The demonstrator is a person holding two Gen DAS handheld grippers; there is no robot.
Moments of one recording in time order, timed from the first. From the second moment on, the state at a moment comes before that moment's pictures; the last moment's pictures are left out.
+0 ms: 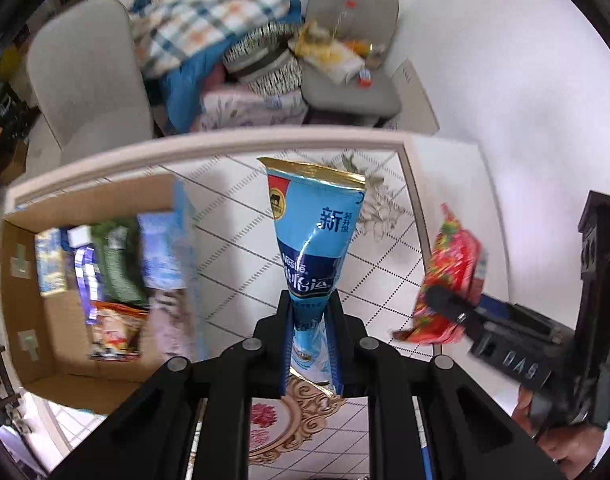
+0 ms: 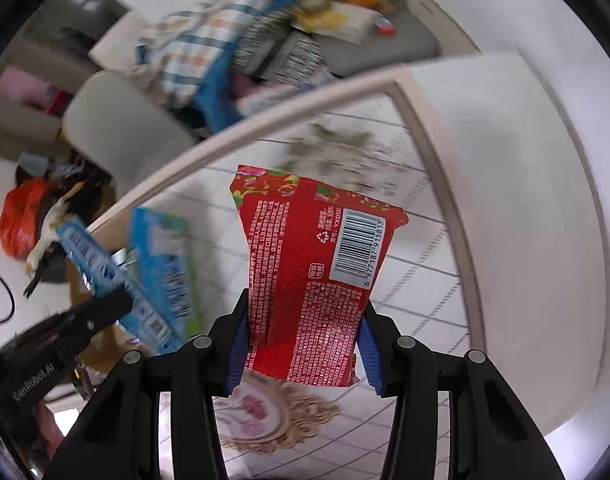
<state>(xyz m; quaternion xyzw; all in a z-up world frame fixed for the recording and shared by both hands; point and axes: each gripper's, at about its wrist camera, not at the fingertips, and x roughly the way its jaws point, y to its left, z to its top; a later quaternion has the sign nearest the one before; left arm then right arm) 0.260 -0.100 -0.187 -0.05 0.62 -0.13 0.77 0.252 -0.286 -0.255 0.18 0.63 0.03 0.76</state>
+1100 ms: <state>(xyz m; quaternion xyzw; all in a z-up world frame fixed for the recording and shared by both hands) 0.258 0.226 -0.289 -0.02 0.71 0.05 0.70 0.229 0.108 -0.322 0.05 0.70 0.15 0.70</state>
